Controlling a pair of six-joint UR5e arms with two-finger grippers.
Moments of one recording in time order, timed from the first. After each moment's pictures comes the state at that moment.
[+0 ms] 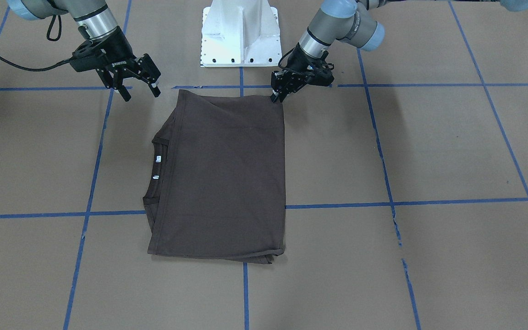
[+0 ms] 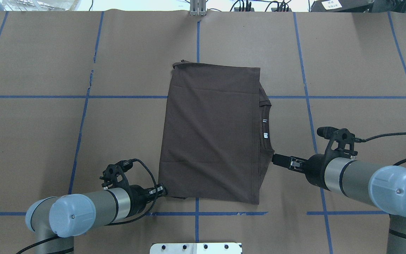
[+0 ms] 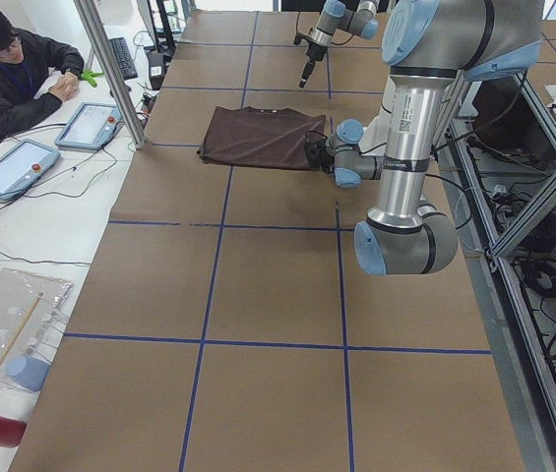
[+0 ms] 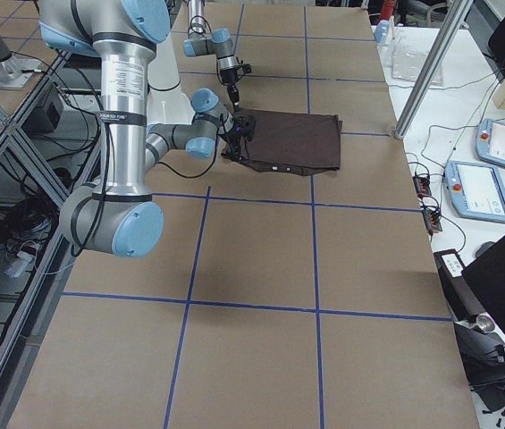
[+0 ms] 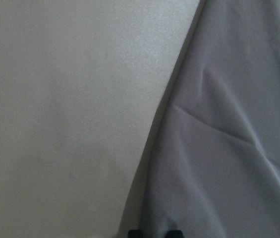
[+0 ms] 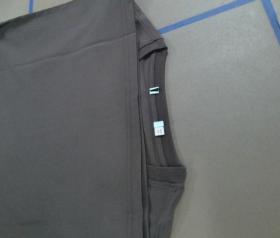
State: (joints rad) left arm -0.17 -1.84 -1.80 -2.37 -1.48 -1.84; right arm 0.33 -1.64 2.15 -0.98 1.48 1.57
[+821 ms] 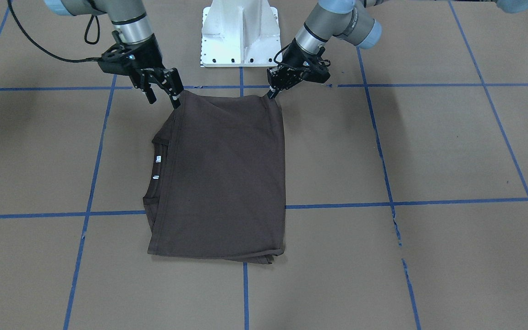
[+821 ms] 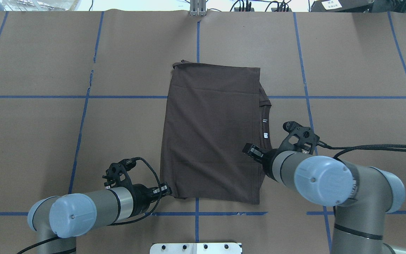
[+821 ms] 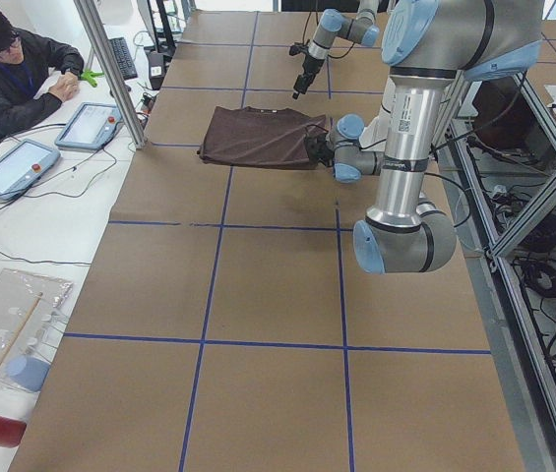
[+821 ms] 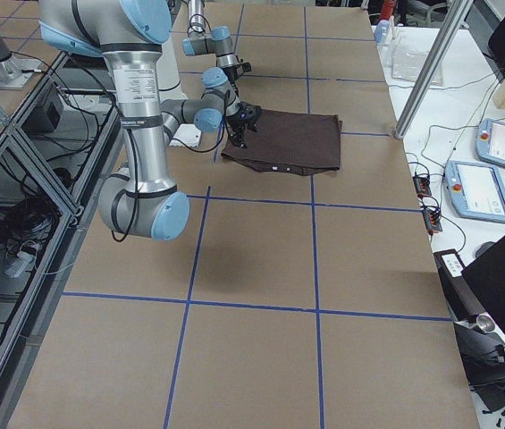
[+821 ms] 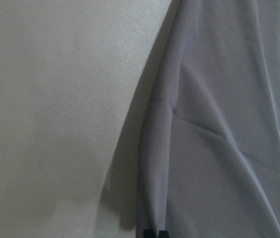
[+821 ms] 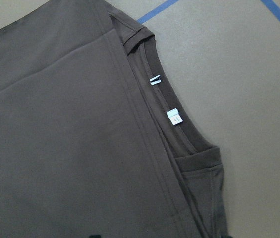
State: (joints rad) left arm -0.17 -1.85 -1.82 -2.37 -1.48 -1.84; right arm 0.30 -1.31 2.09 -1.44 1.45 1.89
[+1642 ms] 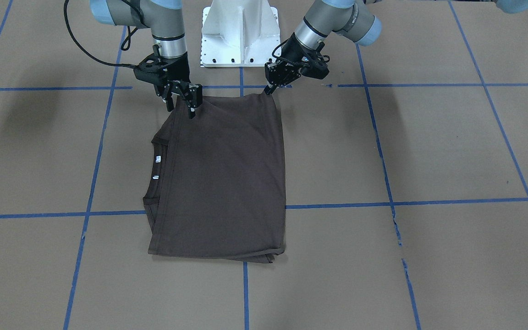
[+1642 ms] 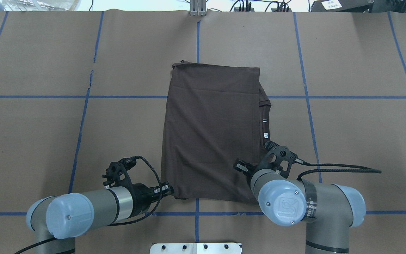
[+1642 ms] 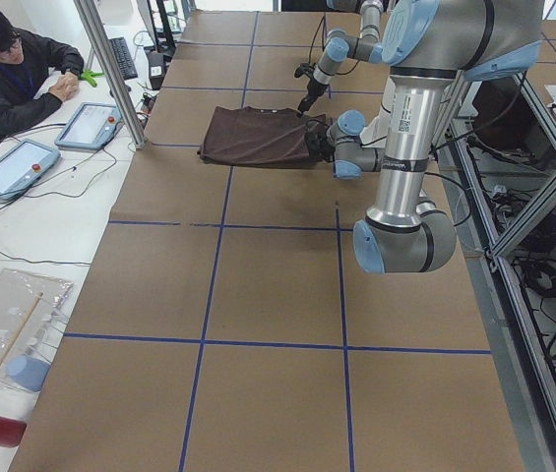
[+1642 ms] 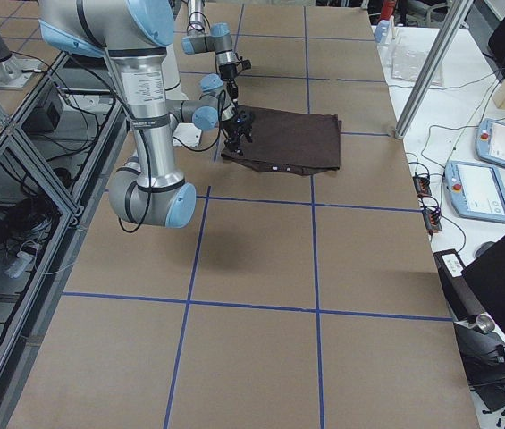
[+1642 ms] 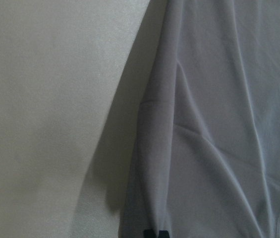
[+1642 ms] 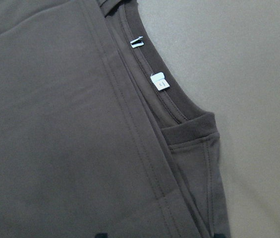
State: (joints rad) left arm -0.17 -1.85 -1.85 -2.37 -1.48 -1.84; right arm 0.20 -1.25 1.96 -1.50 1.32 1.94
